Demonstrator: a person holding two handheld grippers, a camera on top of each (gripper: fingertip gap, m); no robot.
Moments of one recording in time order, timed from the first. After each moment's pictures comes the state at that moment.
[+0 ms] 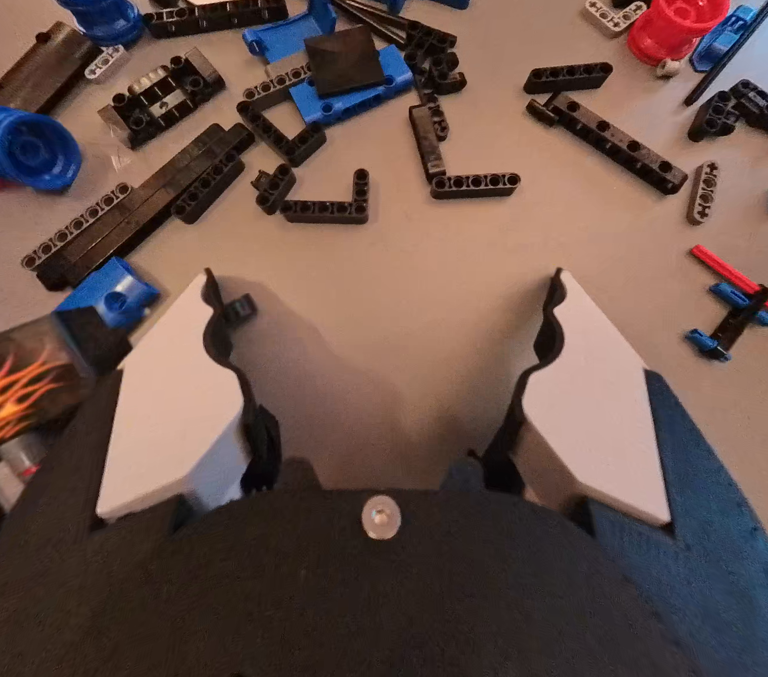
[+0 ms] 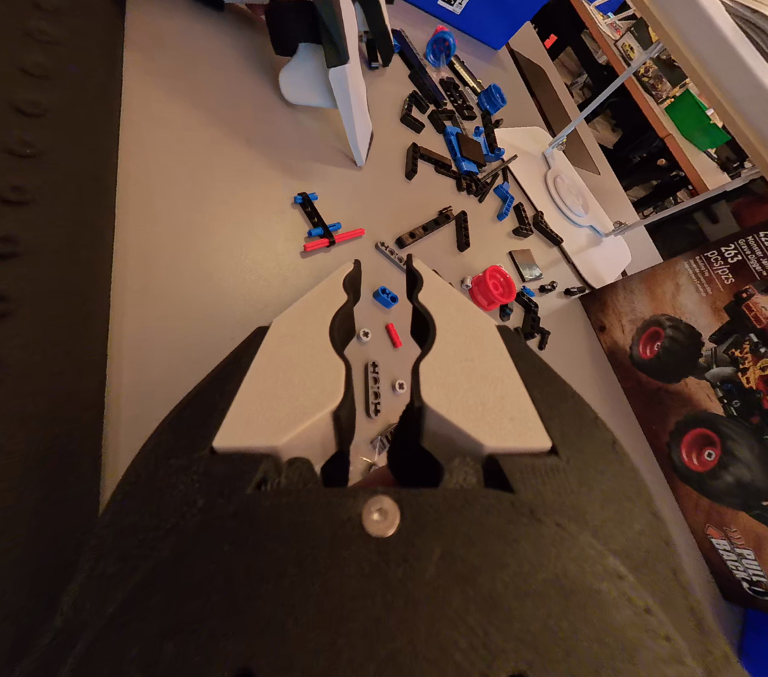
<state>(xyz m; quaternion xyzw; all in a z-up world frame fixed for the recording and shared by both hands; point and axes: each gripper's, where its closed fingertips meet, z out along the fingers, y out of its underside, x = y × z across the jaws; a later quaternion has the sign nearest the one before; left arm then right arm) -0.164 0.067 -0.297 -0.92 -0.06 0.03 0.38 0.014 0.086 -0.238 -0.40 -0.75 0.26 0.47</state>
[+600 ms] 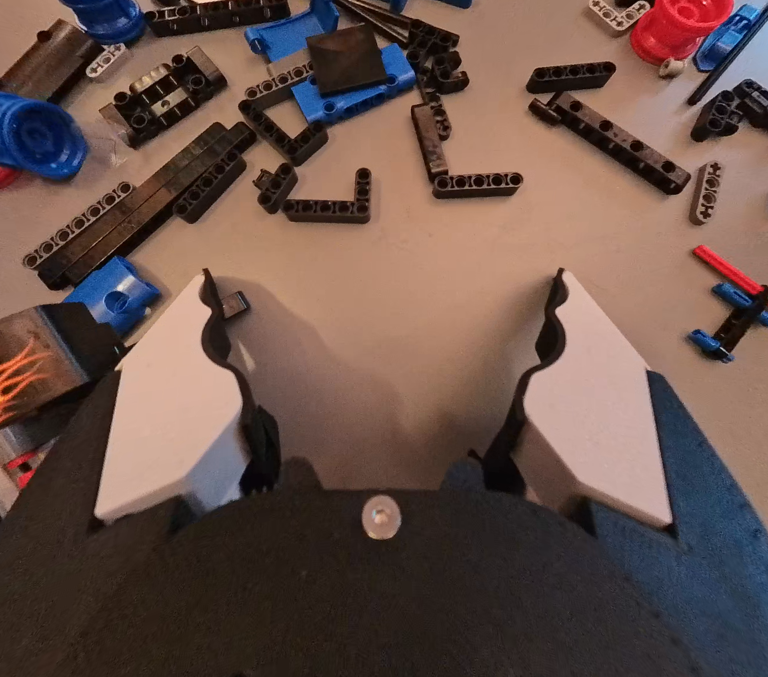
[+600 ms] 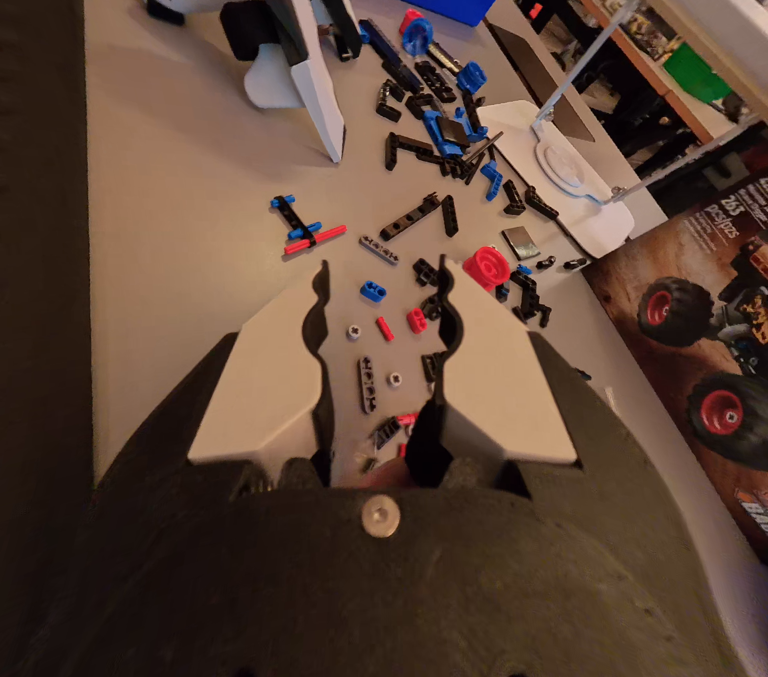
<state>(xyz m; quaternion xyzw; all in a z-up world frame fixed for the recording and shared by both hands) -0.164 0.066 -0.298 -0.92 -0.06 0.03 0.38 0.013 0.098 -0.235 -0.45 -0.71 0.27 0.46</state>
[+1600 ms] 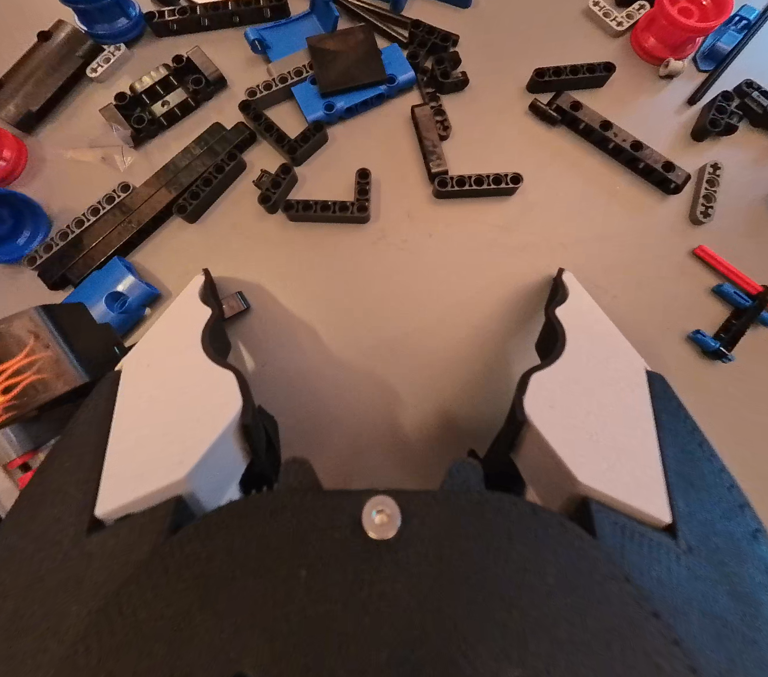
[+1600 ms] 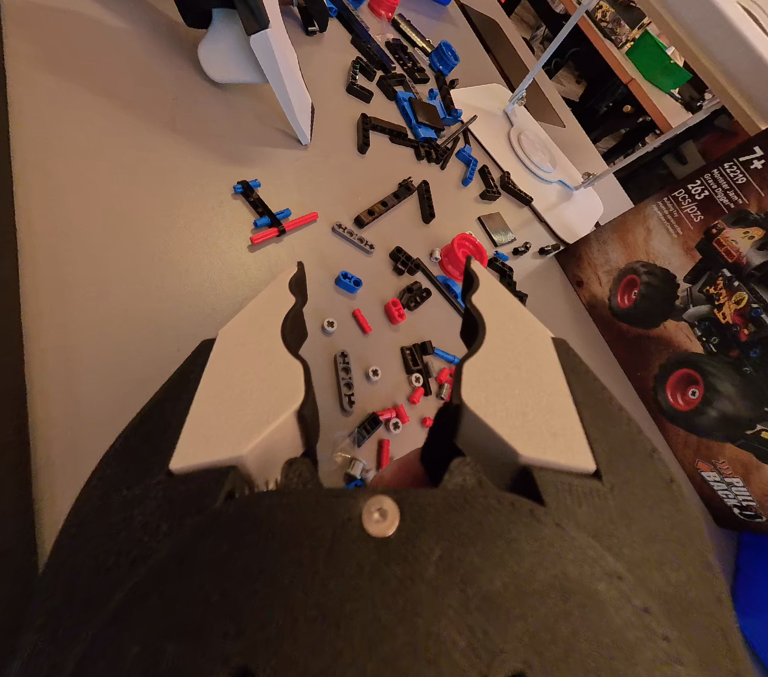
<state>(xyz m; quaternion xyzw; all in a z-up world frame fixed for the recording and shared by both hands) -0.167 0.065 -0.298 -0.92 -0.06 0.03 0.37 0.010 0.112 -0.240 -0.46 -0.71 0.24 0.48</state>
